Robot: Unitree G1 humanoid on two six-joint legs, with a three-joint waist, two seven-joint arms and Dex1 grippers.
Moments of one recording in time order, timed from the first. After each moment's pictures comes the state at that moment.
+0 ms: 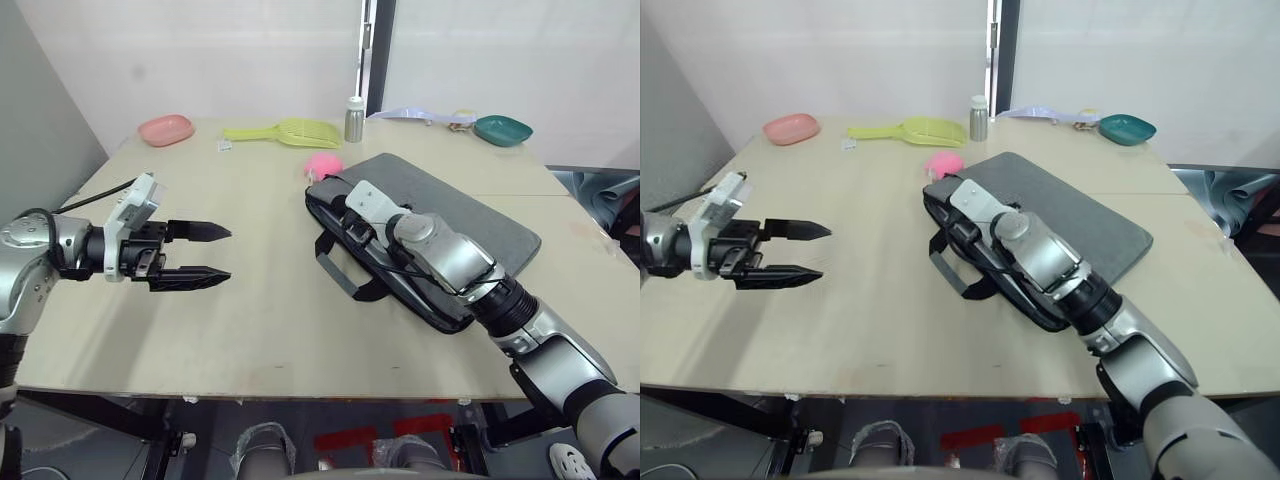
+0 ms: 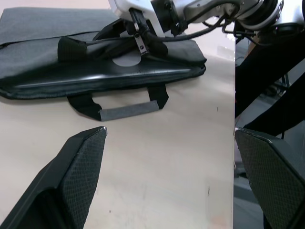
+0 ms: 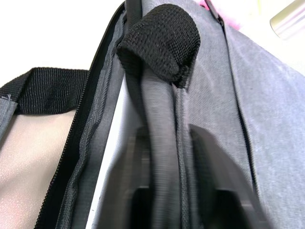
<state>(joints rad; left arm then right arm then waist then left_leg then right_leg) -0.35 1.07 0.25 -0.08 -0.70 0.65 -1.46 -0.84 -0.44 0.52 -0.03 0.09 0.94 0.30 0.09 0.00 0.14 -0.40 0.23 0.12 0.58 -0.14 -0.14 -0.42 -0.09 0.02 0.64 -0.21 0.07</state>
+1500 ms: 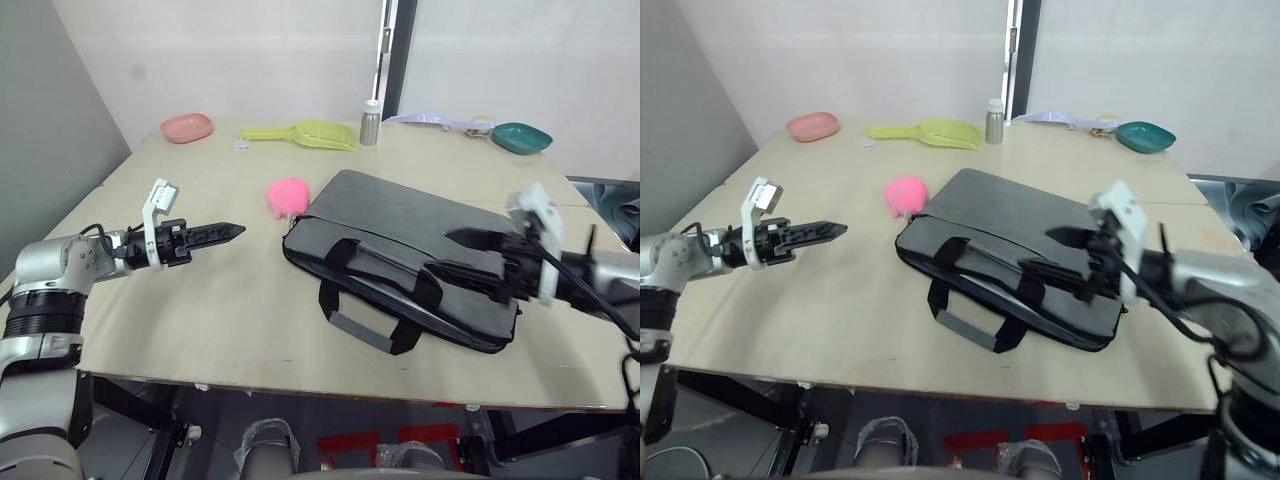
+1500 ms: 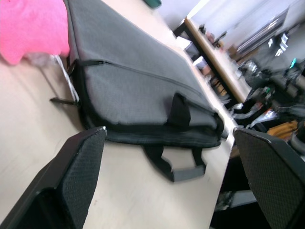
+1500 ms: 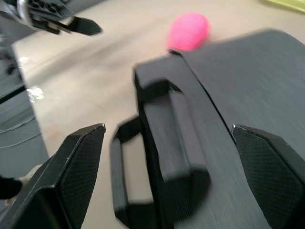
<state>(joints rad) -0.72 0.80 0.14 0.50 -0.70 1.09 -1.25 -0.18 -0.69 -0.66 -0.77 0.83 1.42 0.82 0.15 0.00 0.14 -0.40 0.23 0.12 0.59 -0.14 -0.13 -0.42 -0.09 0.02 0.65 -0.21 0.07</state>
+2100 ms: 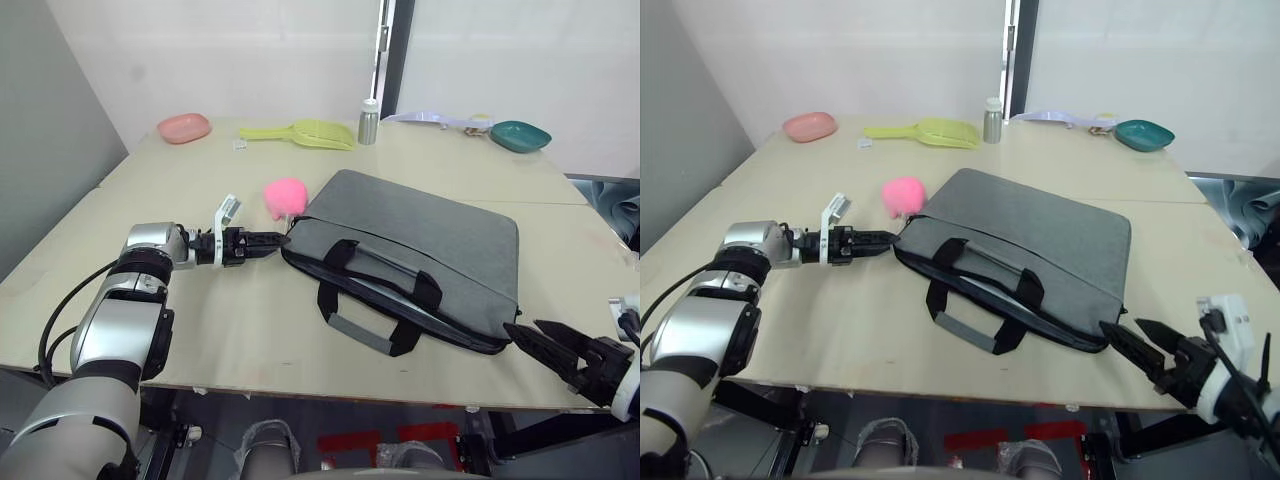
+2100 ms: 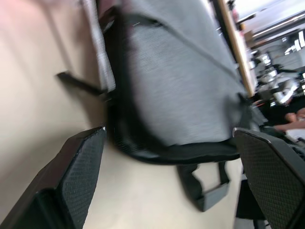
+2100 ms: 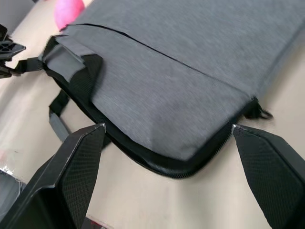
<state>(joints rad) -1.00 0.57 -0.04 1.07 -0.38 0.89 -1.30 0.36 -0.48 -0.90 -0.66 0.95 1.21 0.67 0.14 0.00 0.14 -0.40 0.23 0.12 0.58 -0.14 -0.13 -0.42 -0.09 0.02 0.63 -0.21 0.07</state>
